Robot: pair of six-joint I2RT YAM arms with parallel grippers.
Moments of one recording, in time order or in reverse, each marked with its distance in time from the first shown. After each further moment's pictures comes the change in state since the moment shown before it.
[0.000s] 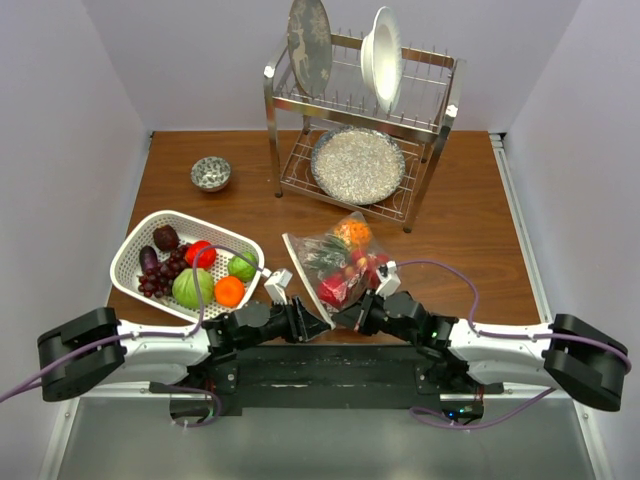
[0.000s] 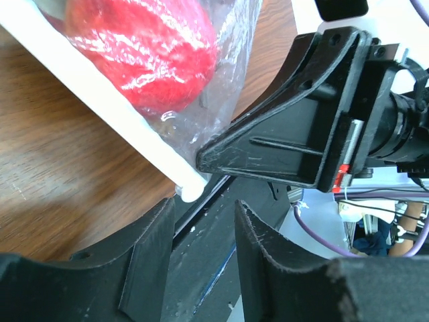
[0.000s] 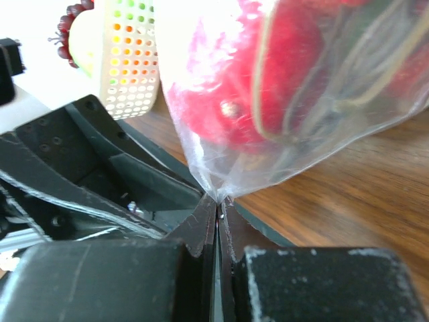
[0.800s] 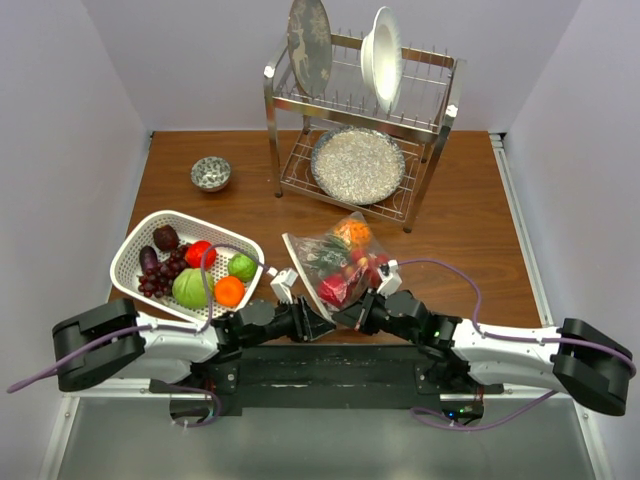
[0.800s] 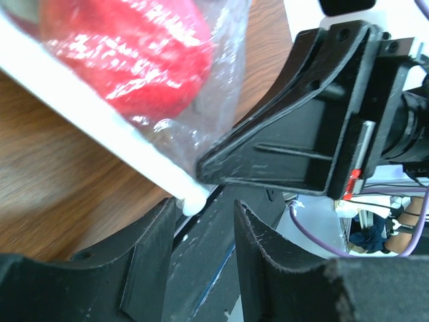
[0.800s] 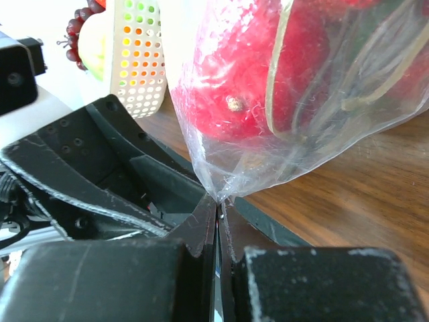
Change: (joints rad) left arm 0.000 0.116 0.013 0.124 0.027 0.005; right arm 0.000 -0.051 0.022 -0.070 -0.001 0.016
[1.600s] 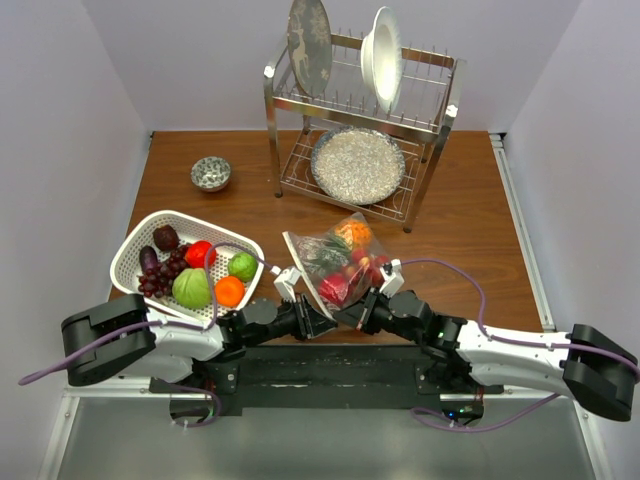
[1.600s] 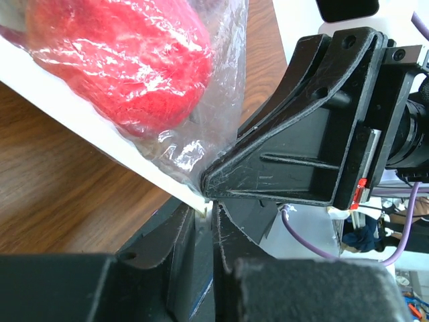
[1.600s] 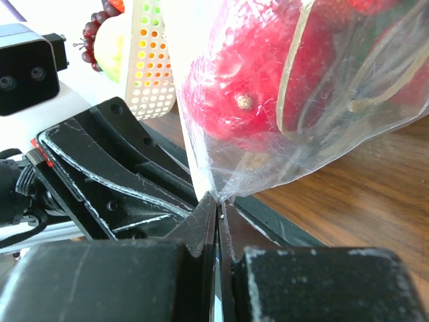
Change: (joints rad) left arm -0.001 0.066 0.021 0.074 0.010 -0.008; right arm 0.000 -0.062 0.000 -0.034 0.000 0.005
